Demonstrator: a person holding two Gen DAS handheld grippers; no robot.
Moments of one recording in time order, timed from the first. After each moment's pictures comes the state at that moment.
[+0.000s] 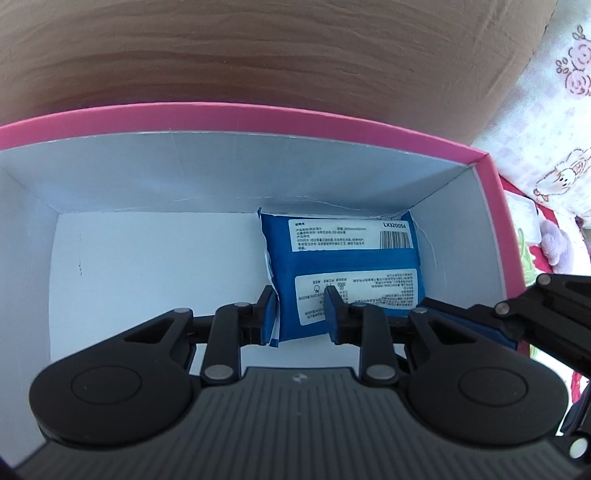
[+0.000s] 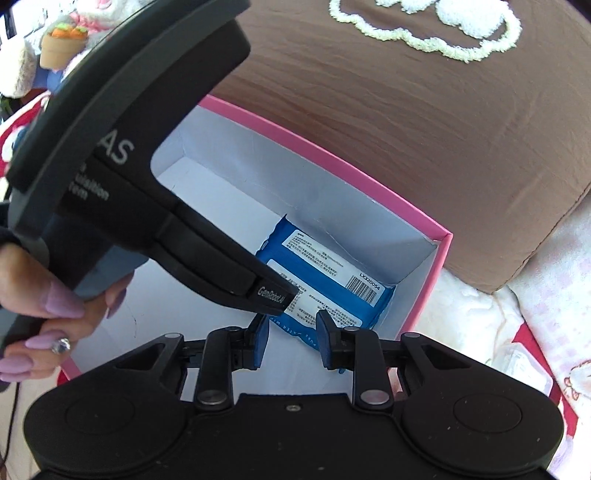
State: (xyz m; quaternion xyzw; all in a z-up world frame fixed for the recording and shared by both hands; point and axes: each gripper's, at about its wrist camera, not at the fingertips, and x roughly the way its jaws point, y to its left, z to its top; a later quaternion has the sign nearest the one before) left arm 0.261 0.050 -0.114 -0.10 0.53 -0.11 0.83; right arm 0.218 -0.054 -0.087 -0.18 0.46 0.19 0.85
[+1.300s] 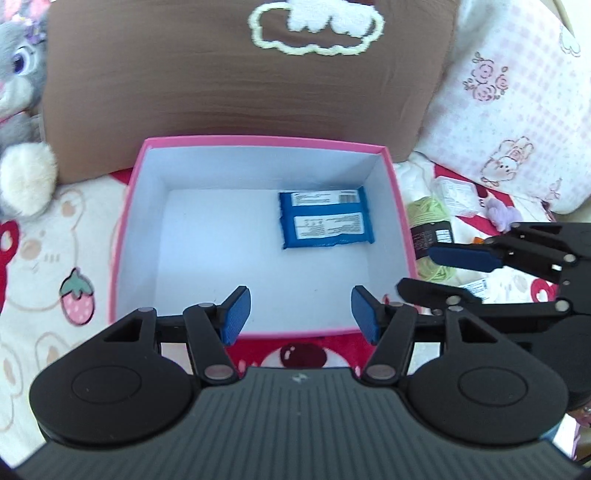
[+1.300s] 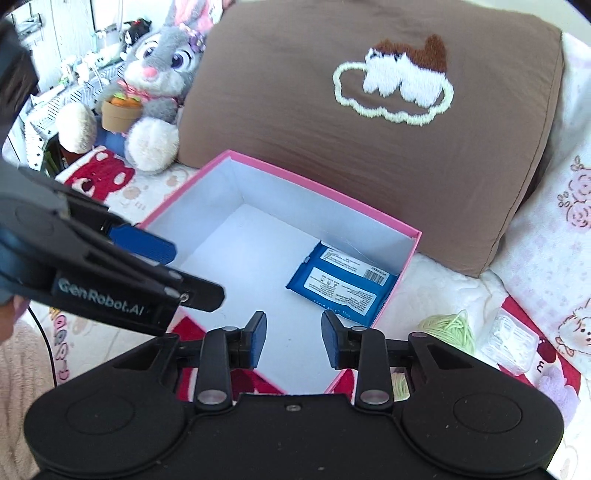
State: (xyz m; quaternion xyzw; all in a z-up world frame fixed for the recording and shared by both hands) left arm 0.121 0.081 0.021 -0.07 0.49 -0.06 0.87; right arm 0.129 -0.089 0.007 -0.11 0.42 0.24 0.87
